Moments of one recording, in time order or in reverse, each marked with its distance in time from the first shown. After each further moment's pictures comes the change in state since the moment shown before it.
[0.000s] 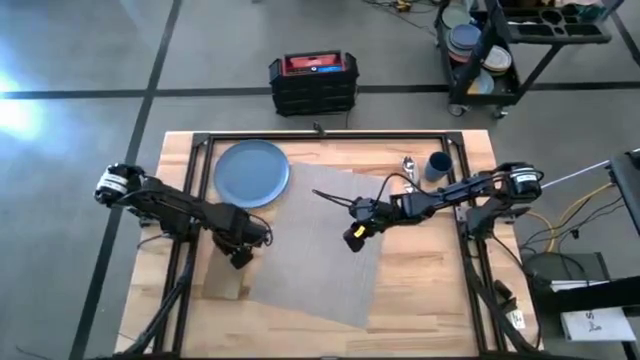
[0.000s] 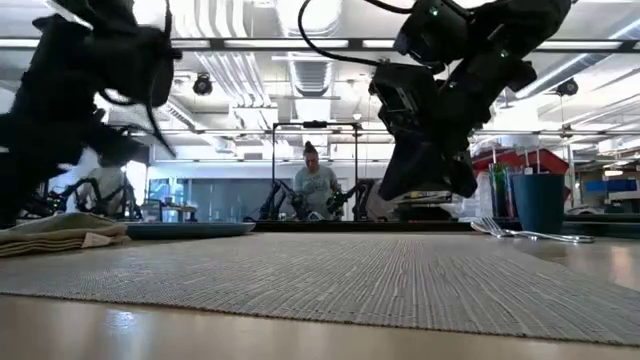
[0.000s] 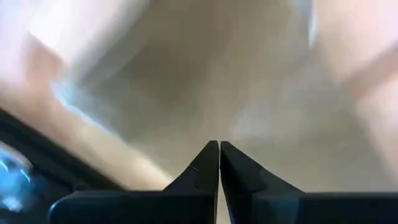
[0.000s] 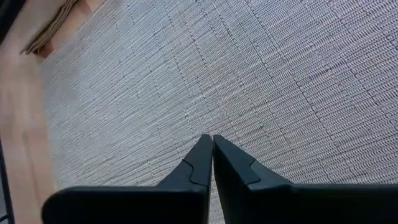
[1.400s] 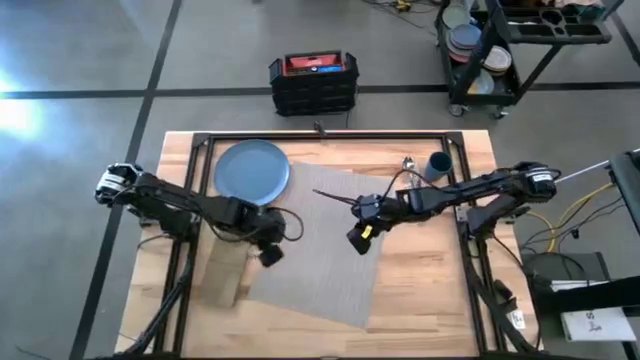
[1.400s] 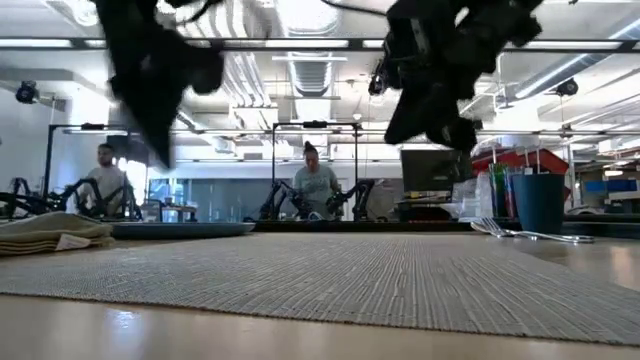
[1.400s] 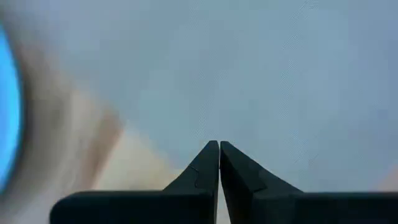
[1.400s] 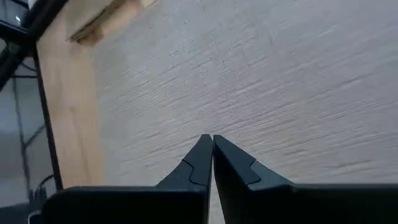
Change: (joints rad) left arm 0.000 0.022 0.275 0.326 -0.161 0.322; right arm 0.029 -0.152 0.156 -0.275 -0.052 -0.095
